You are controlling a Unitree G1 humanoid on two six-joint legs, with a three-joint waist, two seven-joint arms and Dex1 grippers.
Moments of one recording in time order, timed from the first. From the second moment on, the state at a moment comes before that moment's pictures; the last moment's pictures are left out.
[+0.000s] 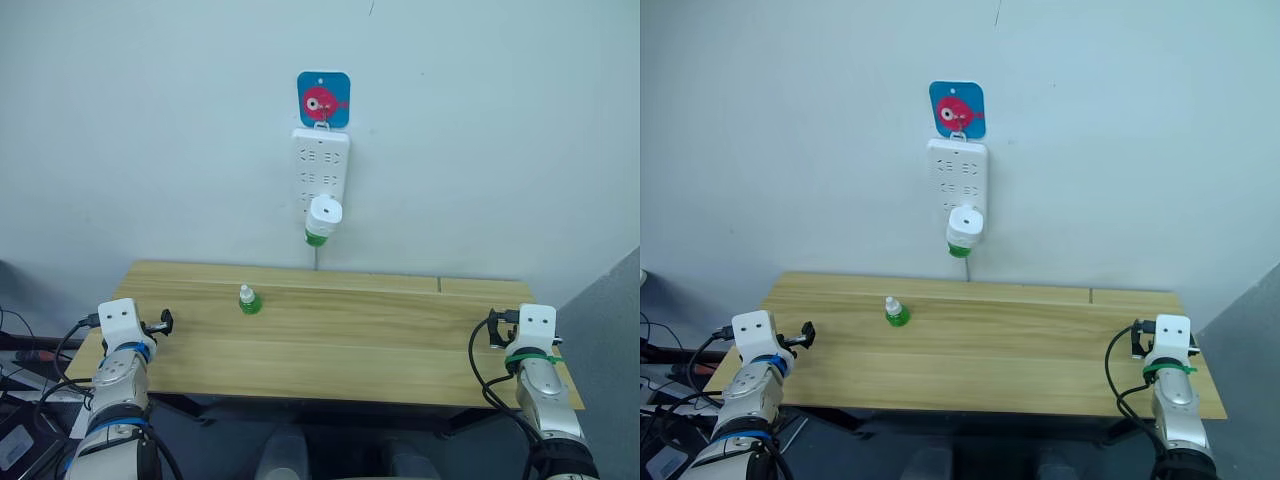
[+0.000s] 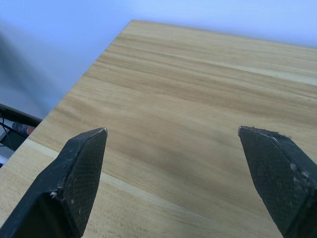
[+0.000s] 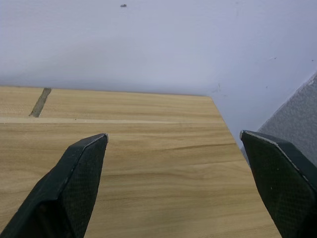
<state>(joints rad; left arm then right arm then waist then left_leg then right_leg) -0.35 0.52 0.38 1.04 -0.20 -0.16 -0.17 -0.07 -0.30 -0.23 0.43 0.05 -0.07 -0.02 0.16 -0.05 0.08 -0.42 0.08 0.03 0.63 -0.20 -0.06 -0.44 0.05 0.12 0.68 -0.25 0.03</state>
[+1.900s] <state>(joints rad) -0.96 0.52 0.06 0.88 -0.29 0.03 -1.02 -0.16 -0.26 -0.01 -0.51 0.27 0.64 0.23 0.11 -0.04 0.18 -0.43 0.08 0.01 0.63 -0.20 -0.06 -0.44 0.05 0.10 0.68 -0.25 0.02</state>
